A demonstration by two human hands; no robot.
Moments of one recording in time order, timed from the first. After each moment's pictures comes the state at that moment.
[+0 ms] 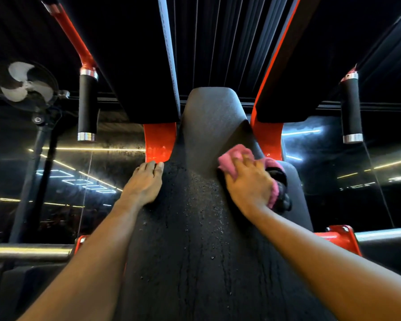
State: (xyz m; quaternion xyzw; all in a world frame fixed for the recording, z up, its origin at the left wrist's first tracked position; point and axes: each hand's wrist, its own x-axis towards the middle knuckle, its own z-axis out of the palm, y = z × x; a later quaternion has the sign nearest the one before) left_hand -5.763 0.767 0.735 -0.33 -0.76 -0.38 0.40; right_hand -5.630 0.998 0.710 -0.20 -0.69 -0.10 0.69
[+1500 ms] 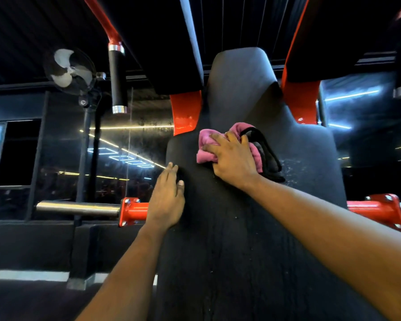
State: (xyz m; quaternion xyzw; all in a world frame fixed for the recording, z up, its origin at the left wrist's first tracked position) left_hand -5.735 0.752 0.607 -0.33 -0.73 -0.40 0.45; right_hand -5.657 0.933 0.701 0.02 -0.79 -0.21 0.58
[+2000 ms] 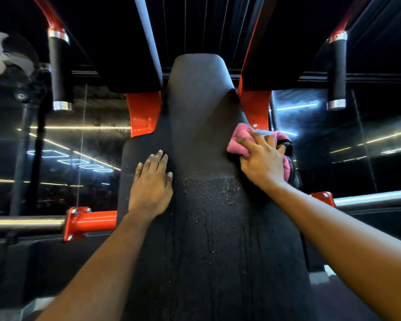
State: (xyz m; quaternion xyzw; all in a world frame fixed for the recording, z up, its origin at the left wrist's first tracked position) left_hand -5.724 0.812 0.645 -0.35 -0.73 -0.28 0.52; right_hand -5.583 1.058 0.688 -0.16 -0.74 -0.09 0.64
